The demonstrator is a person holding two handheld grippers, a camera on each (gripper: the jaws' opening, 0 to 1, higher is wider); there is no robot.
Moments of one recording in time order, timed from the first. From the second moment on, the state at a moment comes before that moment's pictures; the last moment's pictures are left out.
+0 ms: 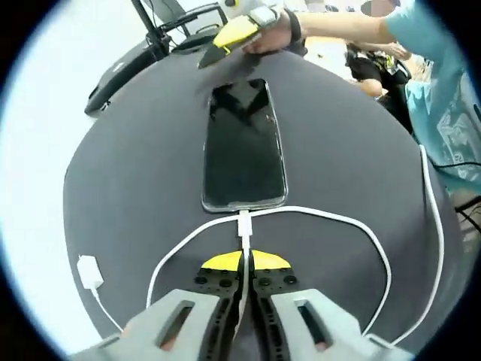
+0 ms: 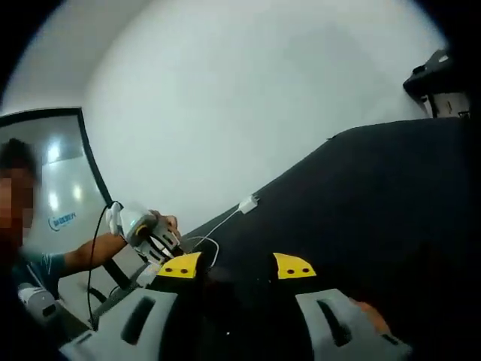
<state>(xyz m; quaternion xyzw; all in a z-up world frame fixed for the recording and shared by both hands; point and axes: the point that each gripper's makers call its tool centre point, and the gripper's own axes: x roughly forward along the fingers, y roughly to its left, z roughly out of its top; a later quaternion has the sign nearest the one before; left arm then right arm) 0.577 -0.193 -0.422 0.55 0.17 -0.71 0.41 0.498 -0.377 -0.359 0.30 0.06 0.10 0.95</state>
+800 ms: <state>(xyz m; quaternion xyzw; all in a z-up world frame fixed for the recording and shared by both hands) 0.546 -0.247 -0.421 0.60 0.18 -0.68 0.39 0.467 -0.436 -0.392 0.36 0.10 -0.11 0.92</state>
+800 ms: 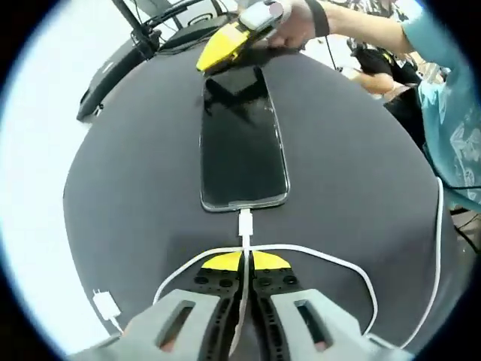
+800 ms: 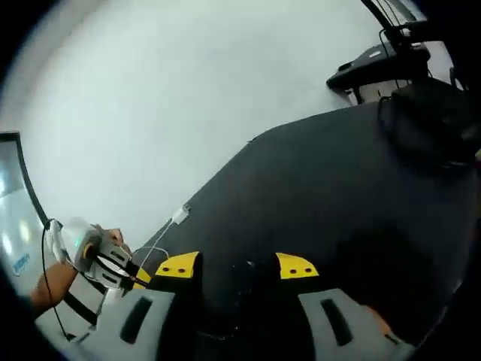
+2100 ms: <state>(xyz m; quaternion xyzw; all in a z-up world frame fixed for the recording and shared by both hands) 0.556 -0.248 -0.427 0.60 0.21 -0.65 0.40 0.478 -0.375 -0.389 0.20 0.06 -0.18 0.96</state>
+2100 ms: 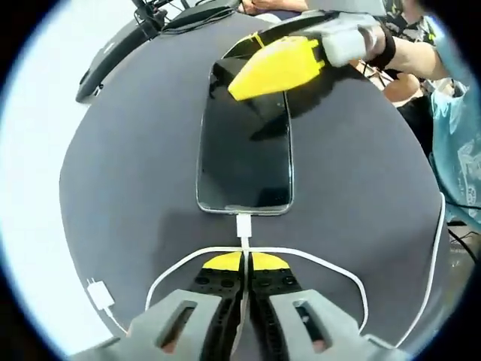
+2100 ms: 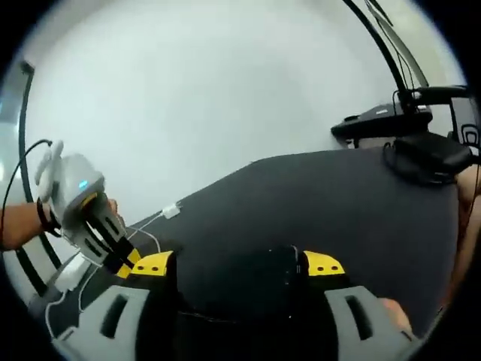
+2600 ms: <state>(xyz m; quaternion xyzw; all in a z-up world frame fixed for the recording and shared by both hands) 0.554 -0.249 -0.426 0.65 0.19 -0.65 0.35 0.488 -0.370 -0.392 0.11 0.10 -0.14 0.98</state>
